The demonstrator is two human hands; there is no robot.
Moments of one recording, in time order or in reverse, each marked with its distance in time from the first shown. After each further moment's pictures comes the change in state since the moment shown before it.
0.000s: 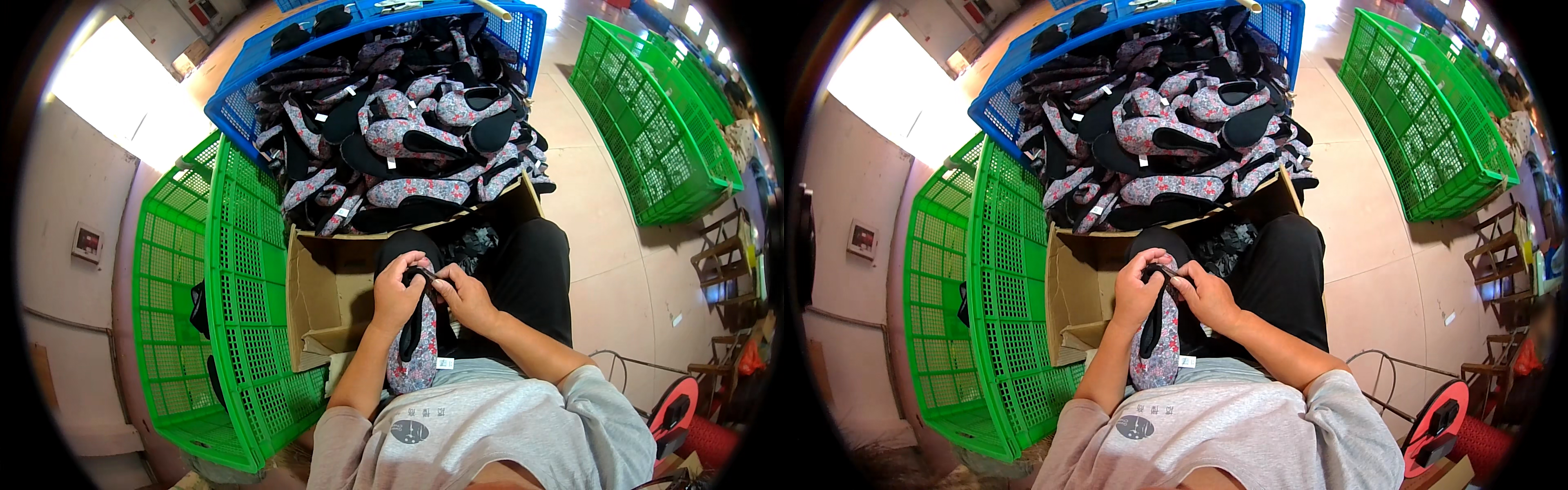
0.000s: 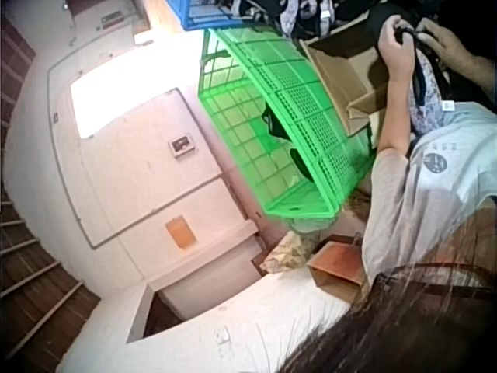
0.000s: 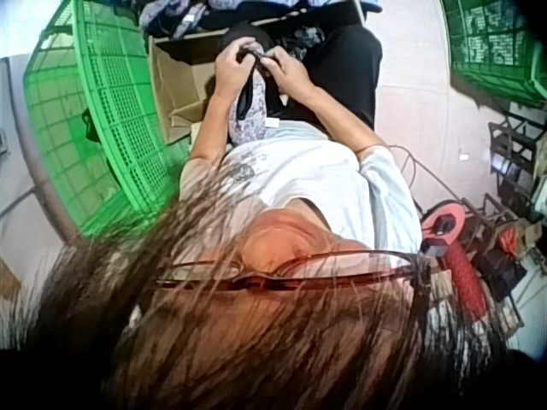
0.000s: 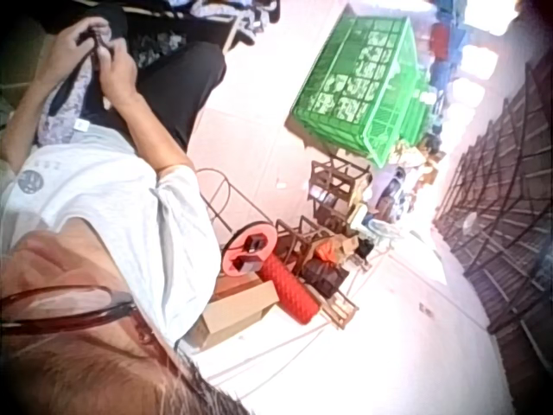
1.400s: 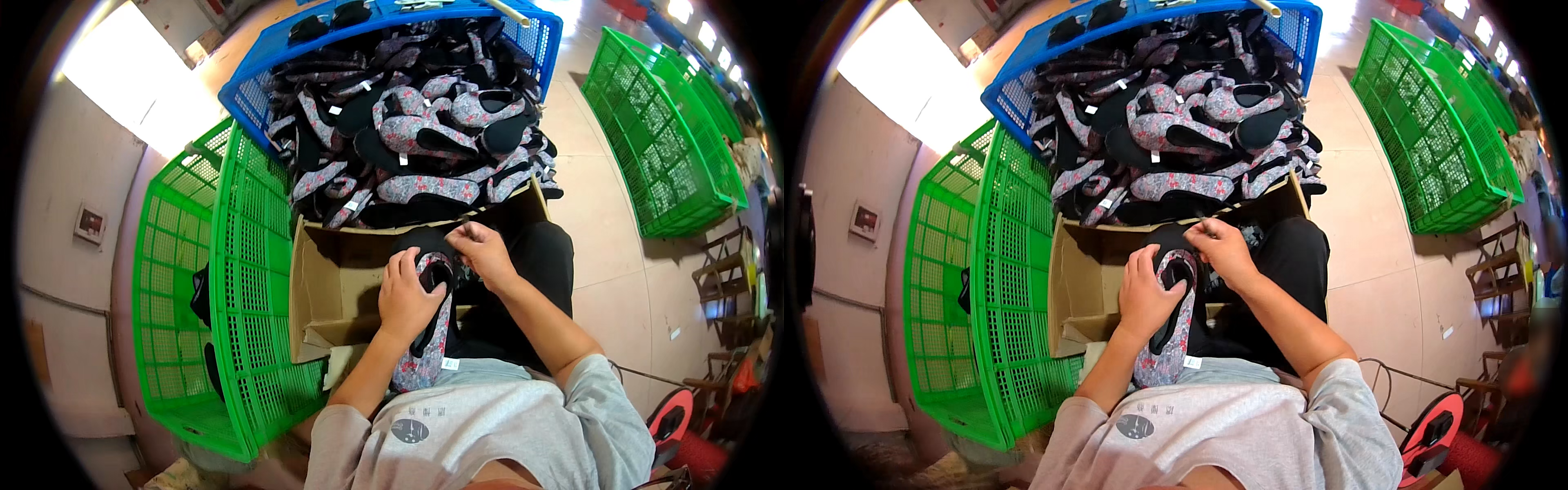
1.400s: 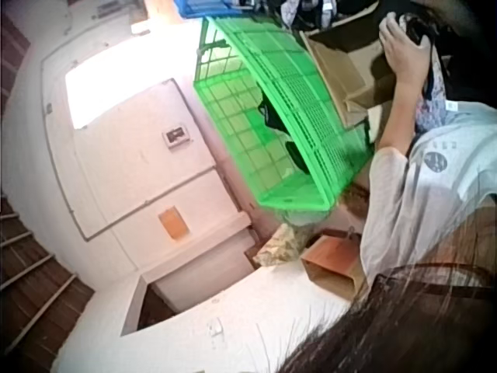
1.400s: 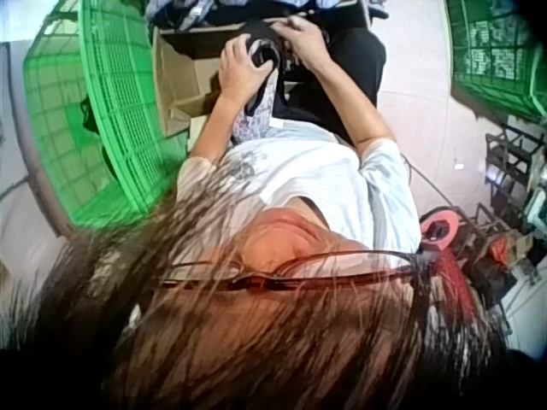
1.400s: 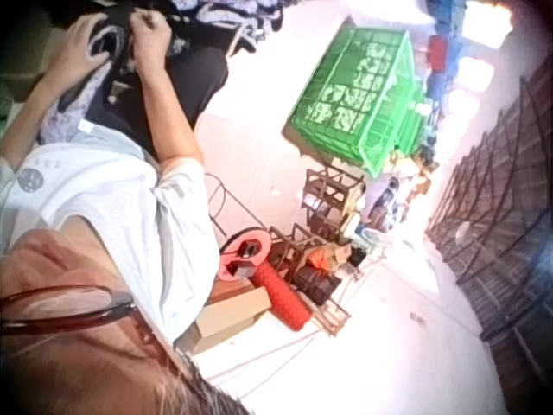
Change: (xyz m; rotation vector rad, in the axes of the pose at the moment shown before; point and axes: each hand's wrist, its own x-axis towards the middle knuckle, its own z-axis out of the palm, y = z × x) left_hand -0.020 0.040 0.008 0.624 0.110 -0.026; right_hand 0.057 -0.022 -0.035 0.500 0.078 0.238
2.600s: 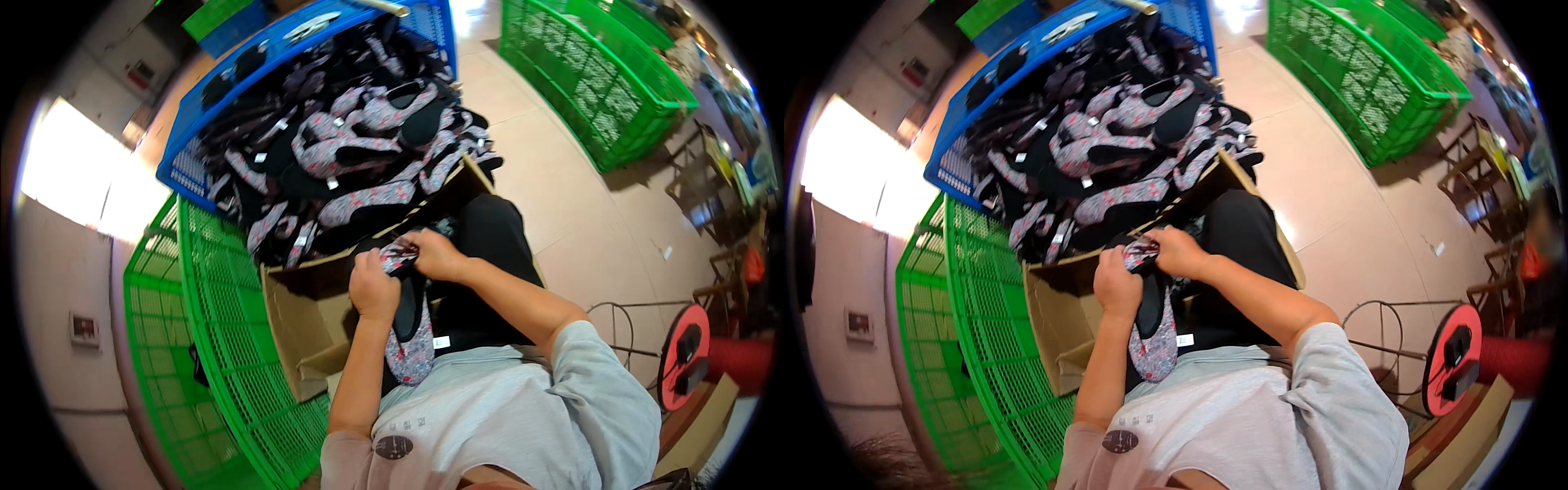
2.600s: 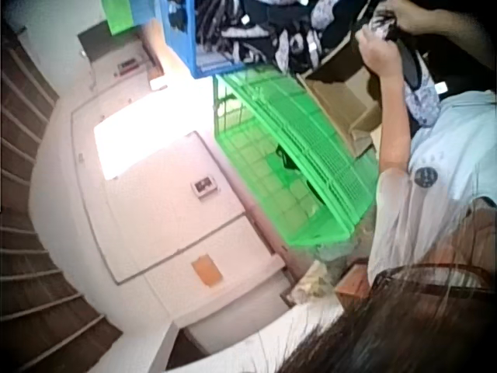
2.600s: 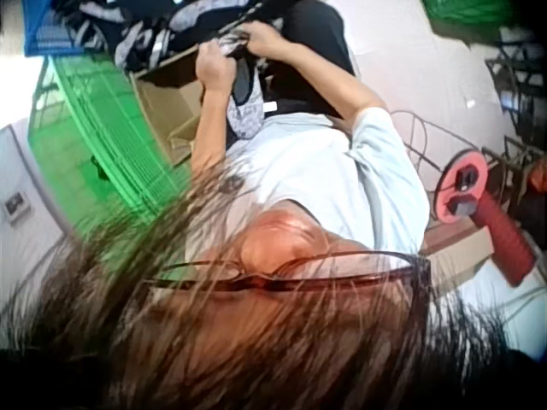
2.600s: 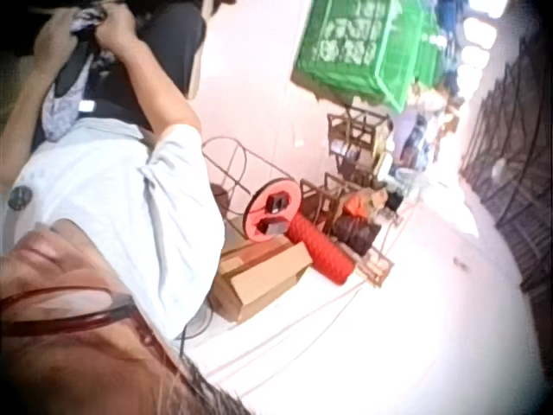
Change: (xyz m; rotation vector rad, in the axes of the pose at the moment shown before) left_hand 0.031 -0.019 0.064 0.158 0.090 0.226; right_hand 0.014 0.062 -0.037 -0.638 0.003 -0.409
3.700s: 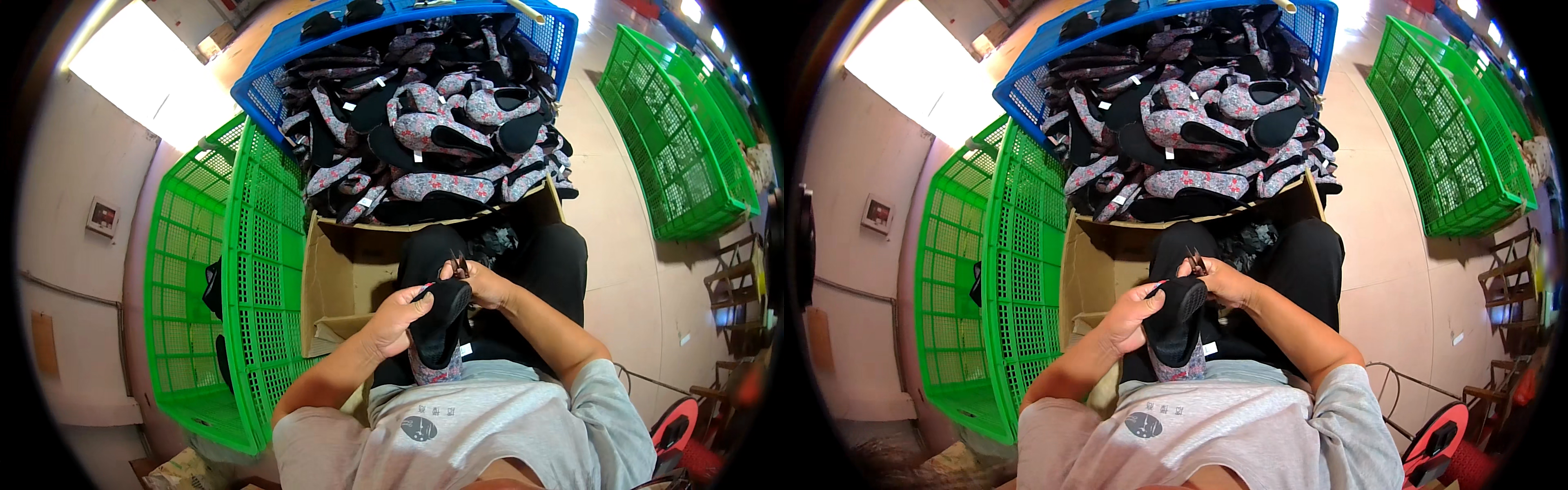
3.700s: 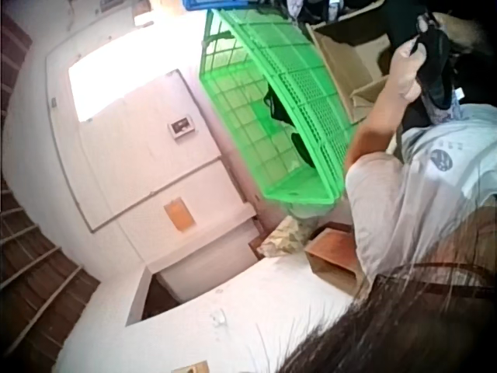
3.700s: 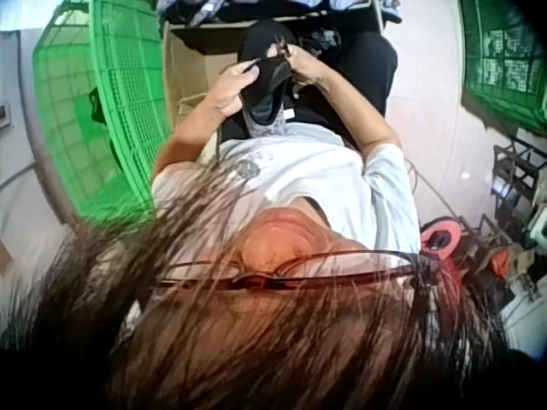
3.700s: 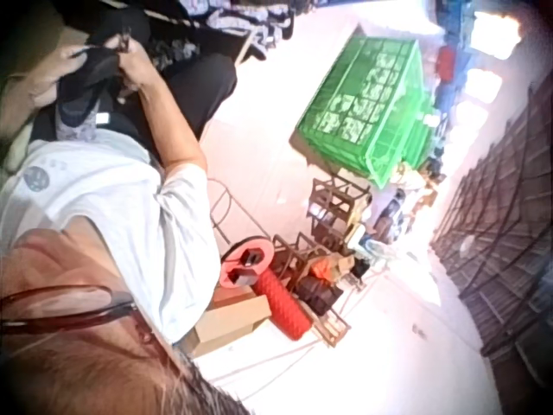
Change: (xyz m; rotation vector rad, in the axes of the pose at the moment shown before) left_hand -0.041 -0.022 -0.112 -1.790 -0.716 -0.867; right_hand -0.011 -0.033 0.034 1.116 -0.625 0.388
